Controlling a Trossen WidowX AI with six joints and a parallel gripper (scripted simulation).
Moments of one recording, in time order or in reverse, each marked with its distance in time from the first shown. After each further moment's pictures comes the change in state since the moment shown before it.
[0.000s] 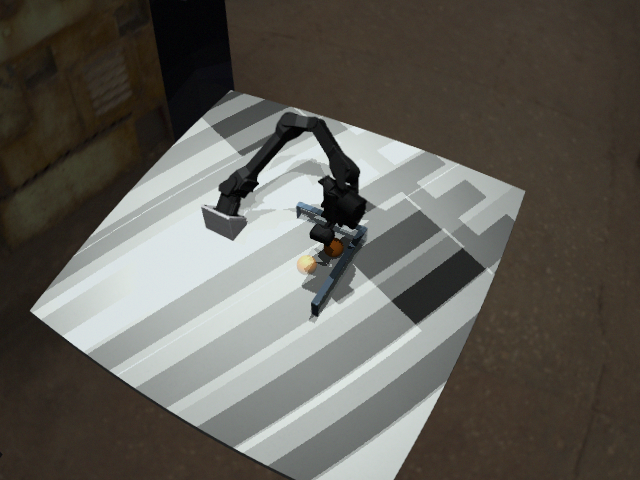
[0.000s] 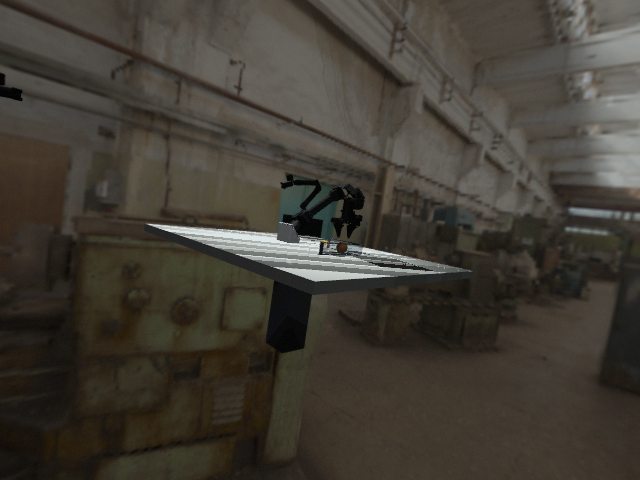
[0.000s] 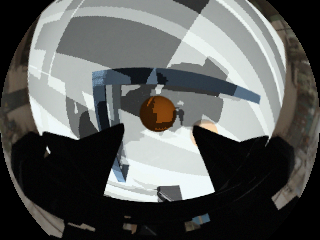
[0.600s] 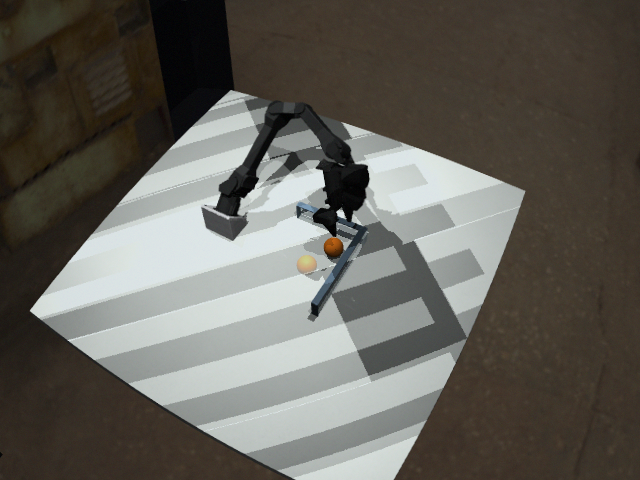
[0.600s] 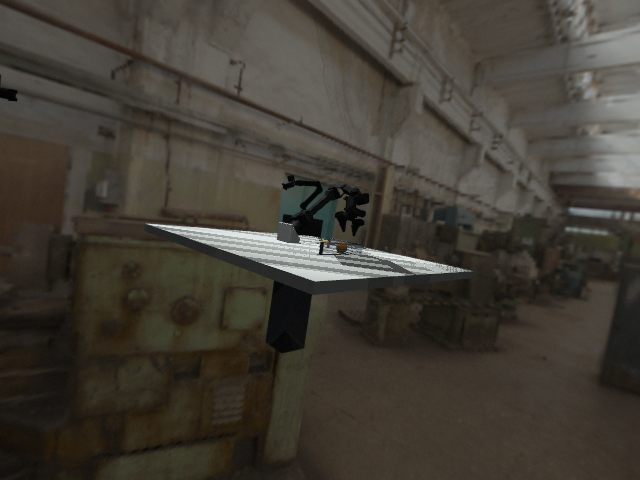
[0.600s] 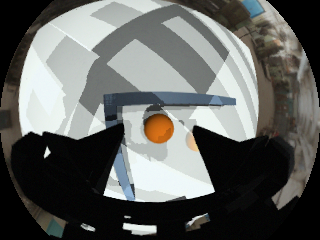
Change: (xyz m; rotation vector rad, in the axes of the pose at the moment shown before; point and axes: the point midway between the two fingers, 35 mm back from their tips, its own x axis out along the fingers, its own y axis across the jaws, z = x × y) arm -0.022 0.024 0.010 0.059 -0.261 -0.191
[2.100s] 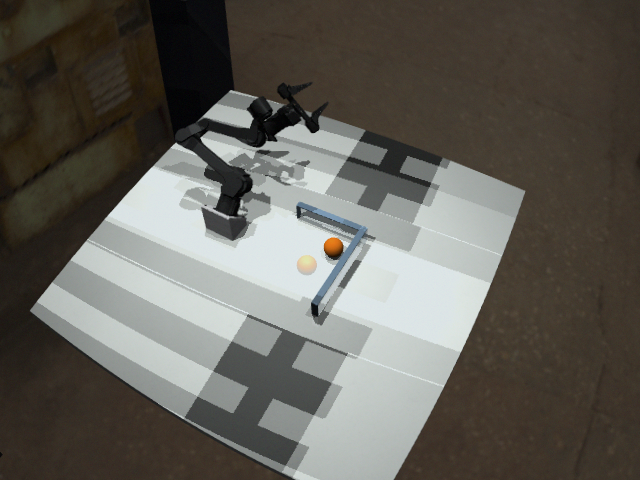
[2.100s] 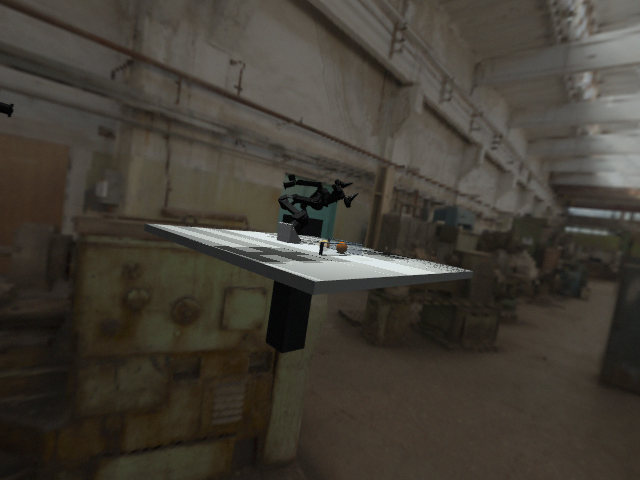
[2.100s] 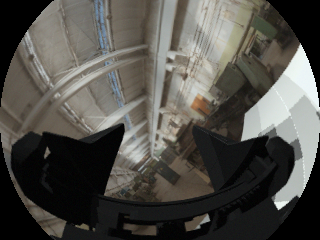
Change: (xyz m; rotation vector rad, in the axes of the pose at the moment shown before) arm -0.314 0.164 -0.152 0.515 -1.017 1.827
